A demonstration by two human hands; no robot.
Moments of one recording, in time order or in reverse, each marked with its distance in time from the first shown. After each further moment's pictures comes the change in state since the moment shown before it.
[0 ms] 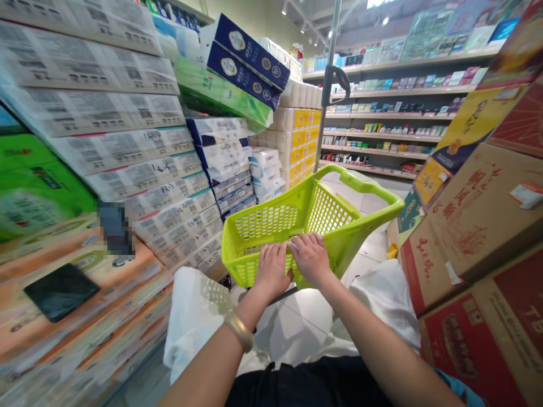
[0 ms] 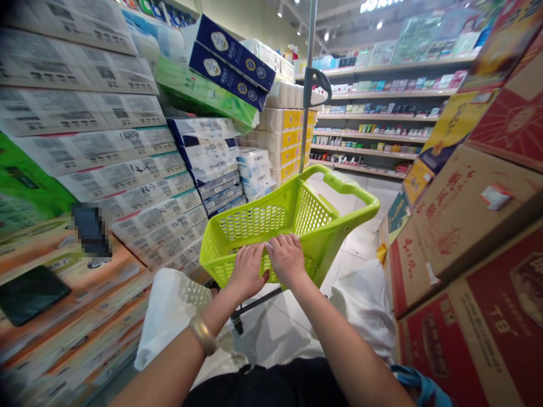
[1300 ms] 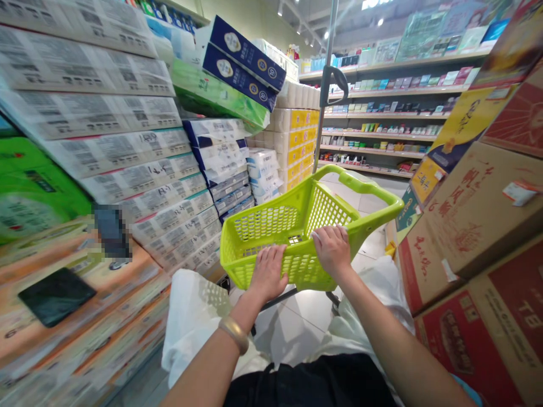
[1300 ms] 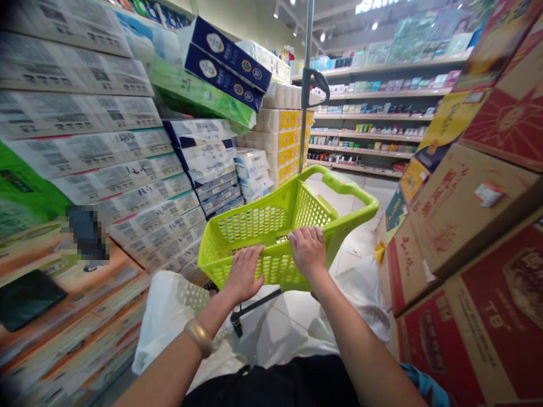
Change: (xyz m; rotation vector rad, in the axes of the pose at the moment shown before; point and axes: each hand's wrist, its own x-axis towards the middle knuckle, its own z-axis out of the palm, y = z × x) left_hand -0.006 -0.011 0.005 -0.018 0.015 0.074; right_hand -0.003 0.048 -0.022 -0.090 0.103 0.117
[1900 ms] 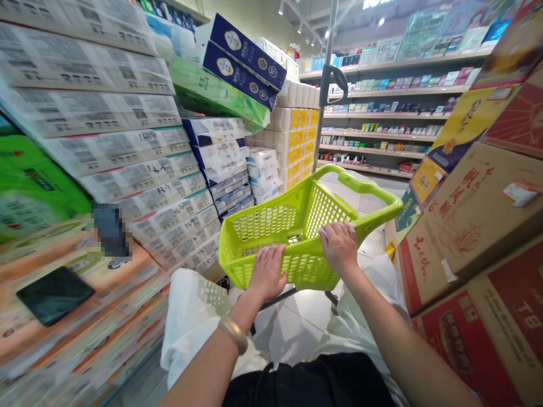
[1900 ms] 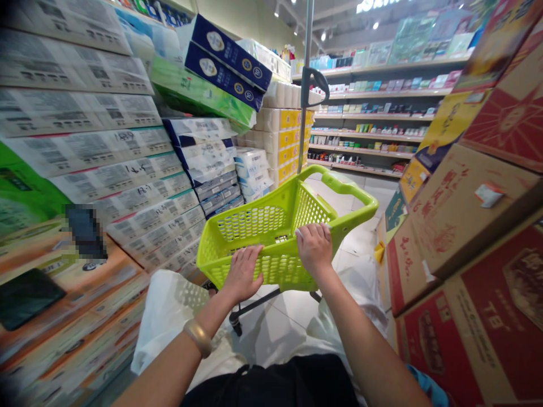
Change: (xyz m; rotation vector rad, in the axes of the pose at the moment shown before) left_hand -0.001 -0.002 0.001 -0.007 0.019 0.002; right_hand 0.004 0.012 -0.006 -0.042 0.057 0.011
